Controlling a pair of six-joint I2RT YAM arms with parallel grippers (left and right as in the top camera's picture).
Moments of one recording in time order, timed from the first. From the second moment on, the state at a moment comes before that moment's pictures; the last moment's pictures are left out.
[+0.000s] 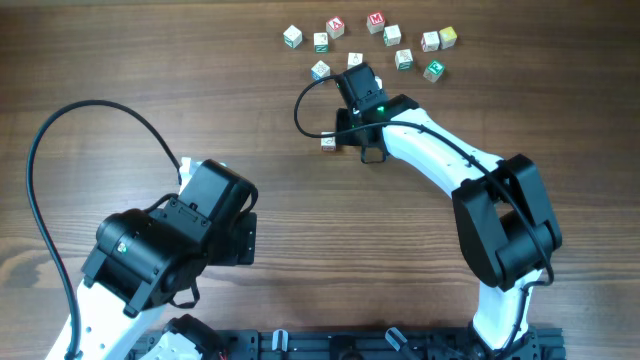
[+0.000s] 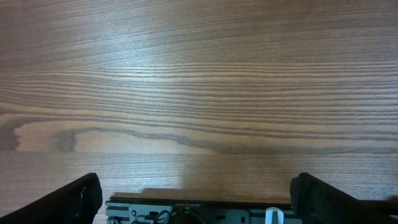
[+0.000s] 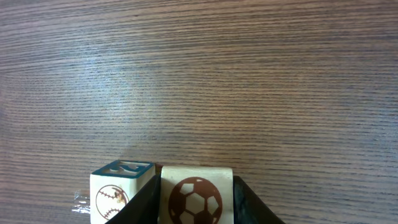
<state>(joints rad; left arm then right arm) -0.58 1.06 1.31 -1.57 -0.30 -0.49 0.51 2.03 1.41 -0.52 0.07 0.51</state>
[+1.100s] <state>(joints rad) -0.58 1.06 1.31 -1.57 -0.30 -0.49 0.51 2.03 1.41 -0.49 0.06 0.60</state>
